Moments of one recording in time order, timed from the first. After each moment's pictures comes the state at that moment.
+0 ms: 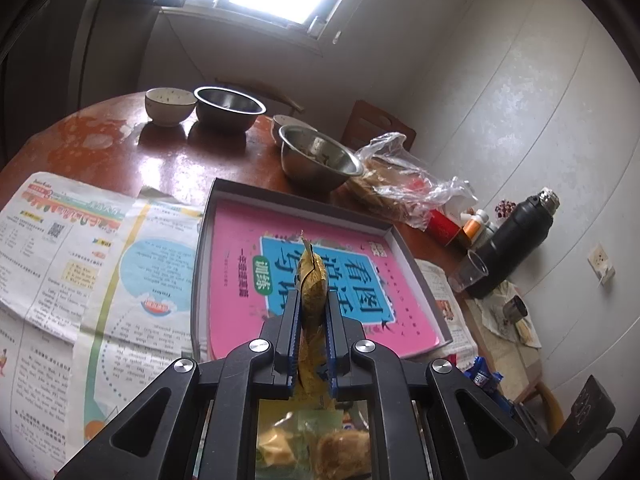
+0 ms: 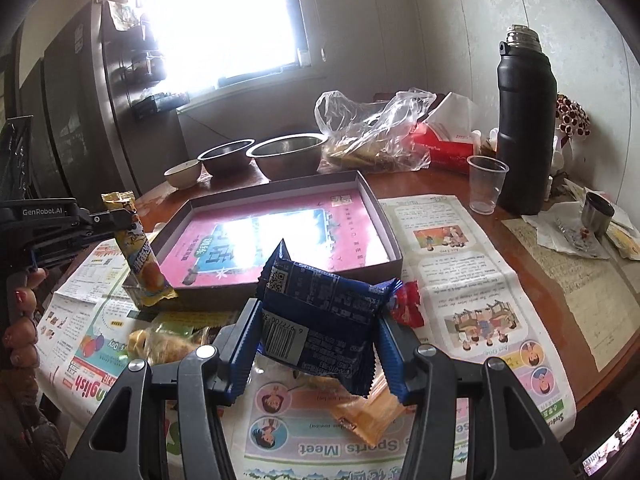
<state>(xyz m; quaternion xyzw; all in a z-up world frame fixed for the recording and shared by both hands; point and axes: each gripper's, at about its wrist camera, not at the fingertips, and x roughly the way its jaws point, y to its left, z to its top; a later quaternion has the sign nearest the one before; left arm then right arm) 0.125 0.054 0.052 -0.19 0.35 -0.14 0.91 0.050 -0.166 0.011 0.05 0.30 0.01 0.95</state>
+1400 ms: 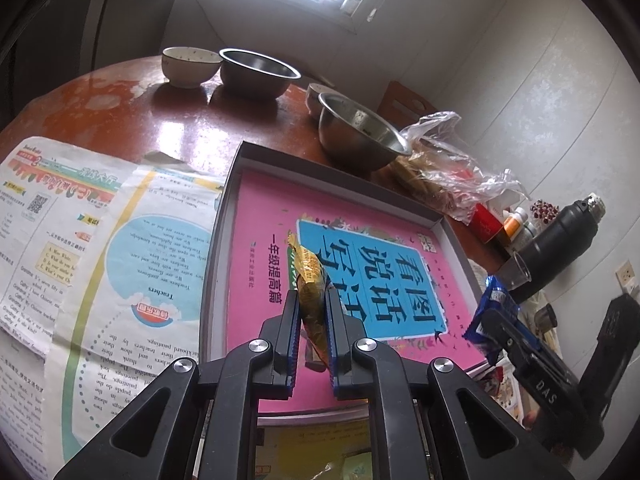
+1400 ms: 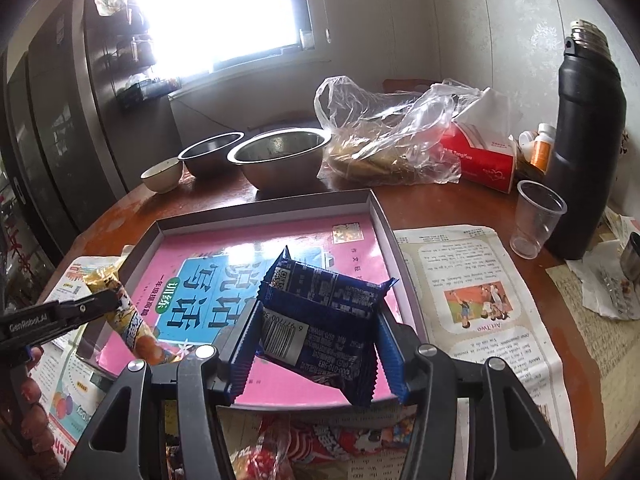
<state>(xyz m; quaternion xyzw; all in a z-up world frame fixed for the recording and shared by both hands) 0.176 0.058 -0.003 -0.20 0.40 -0.10 0.89 0.171 -0.171 0.011 0.04 0.34 0.02 0.94</state>
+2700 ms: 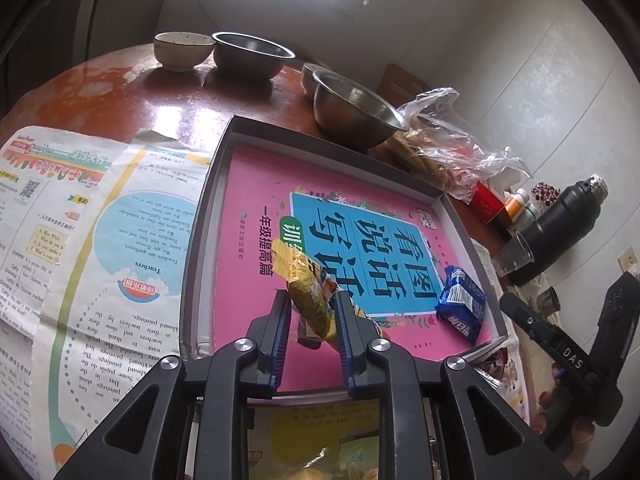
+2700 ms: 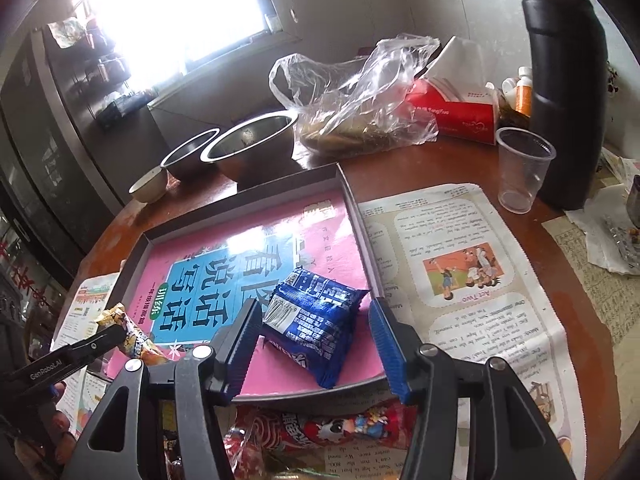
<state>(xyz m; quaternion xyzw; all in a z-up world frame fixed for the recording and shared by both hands) 0.172 0.044 -0.011 -0.19 0.42 -0.10 0.88 0.173 -0.215 0.005 0.12 0.38 0.02 0.92</state>
